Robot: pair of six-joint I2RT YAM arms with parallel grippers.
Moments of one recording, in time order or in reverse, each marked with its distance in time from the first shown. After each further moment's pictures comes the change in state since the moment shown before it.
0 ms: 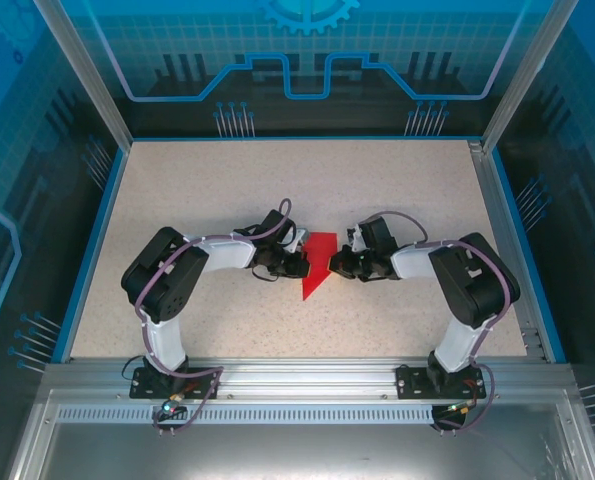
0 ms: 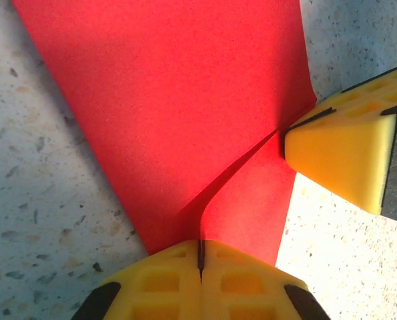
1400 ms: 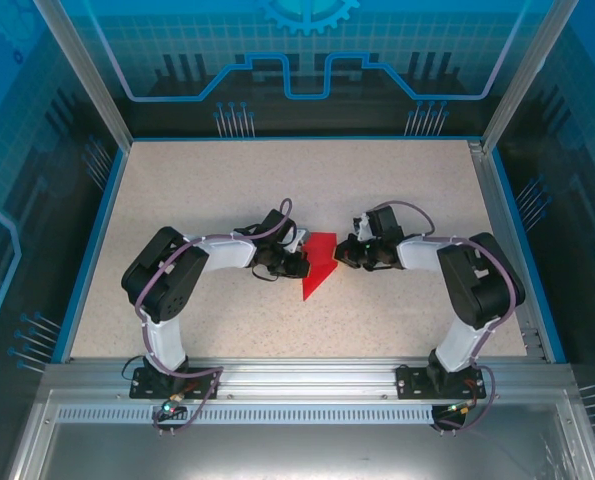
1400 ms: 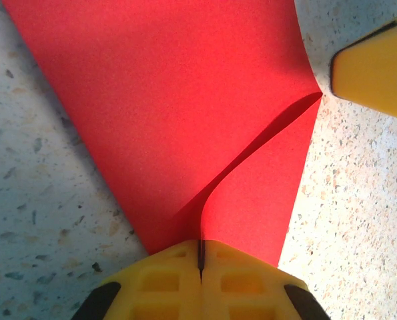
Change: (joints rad) left arm 0.000 0.001 0.008 -0.014 0.000 0.016; right arm -0.066 -0.007 0.080 -0.096 -0.034 -0.037
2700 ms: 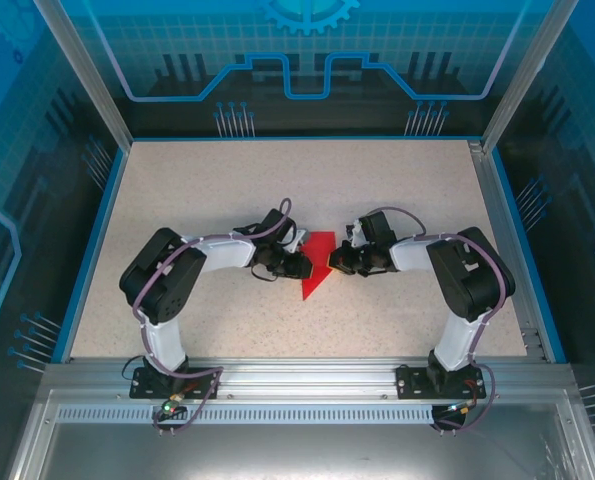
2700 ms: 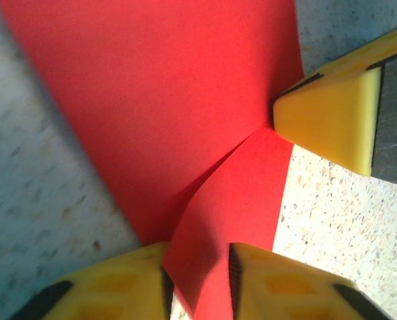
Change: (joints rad) left arm -0.001 -0.035 0.006 -0.053 -0.016 -0.012; right arm 0.039 0.051 -0.011 0.032 -0.018 0.004
